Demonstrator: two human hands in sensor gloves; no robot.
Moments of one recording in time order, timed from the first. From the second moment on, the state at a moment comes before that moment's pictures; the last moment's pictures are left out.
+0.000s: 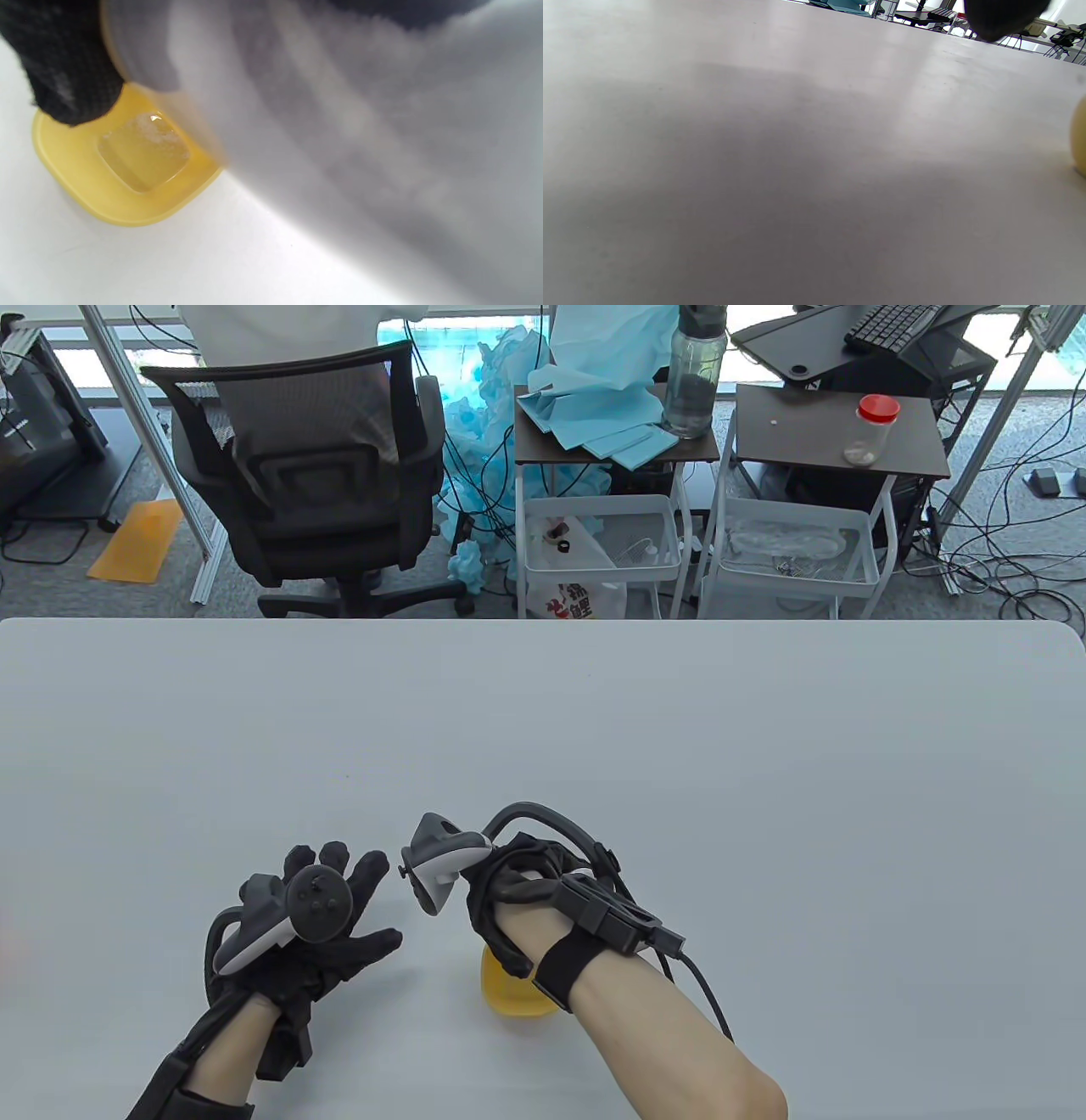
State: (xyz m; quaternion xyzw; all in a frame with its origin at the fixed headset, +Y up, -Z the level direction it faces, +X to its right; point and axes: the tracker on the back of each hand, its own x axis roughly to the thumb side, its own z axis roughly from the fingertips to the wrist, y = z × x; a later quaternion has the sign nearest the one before) left_hand -0.275 -0.732 -0.280 -0.20 -0.07 0.07 0.97; right_hand -0.082 -0.681 -0.318 -0.22 -0.38 -0.84 0.33
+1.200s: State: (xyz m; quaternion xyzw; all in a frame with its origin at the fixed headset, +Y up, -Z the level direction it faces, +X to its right) left_hand -0.277 -0.732 -0.280 -0.20 -0.06 0.06 0.98; right_hand 0.131 -0.642 -0.252 -0.23 0.18 -0.78 -0.55
